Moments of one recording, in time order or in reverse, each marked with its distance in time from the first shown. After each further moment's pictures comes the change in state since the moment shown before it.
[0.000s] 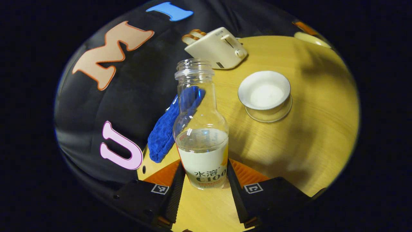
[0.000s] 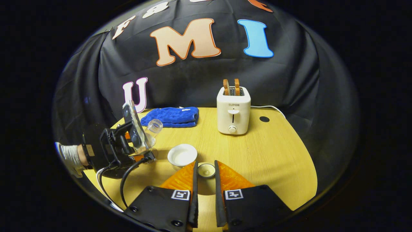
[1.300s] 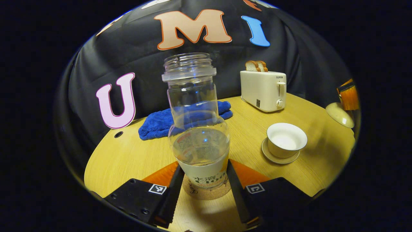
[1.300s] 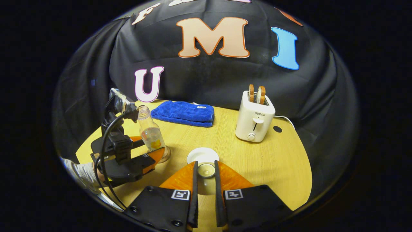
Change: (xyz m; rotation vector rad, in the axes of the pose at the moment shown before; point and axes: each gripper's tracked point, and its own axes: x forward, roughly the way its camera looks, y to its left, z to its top) left arm 0.013 0.007 -0.008 -0.605 -0.204 0.014; right arm 0.014 0.067 0.015 -0.147 0.034 0.020
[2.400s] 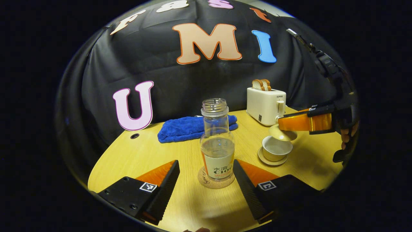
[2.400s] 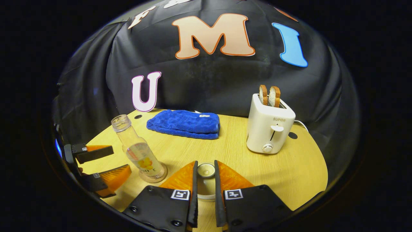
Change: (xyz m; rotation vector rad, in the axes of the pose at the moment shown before) left arm -0.075 0.027 0.022 -0.072 -0.089 0.059; right arm 0.095 0.014 0.007 0.052 -0.082 0.037
